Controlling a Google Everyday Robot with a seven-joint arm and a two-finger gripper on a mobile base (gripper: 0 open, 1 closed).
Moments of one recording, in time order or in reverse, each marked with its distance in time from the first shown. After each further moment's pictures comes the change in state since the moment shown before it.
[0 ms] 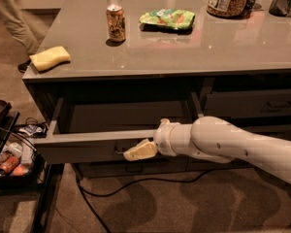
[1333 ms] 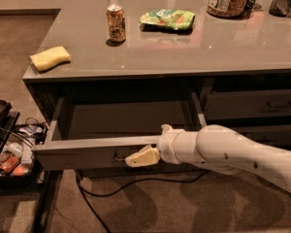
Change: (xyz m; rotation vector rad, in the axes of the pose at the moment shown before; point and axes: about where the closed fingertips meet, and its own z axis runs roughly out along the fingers) arm 0.010 0.011 -0.017 0.020 -0.015 0.020
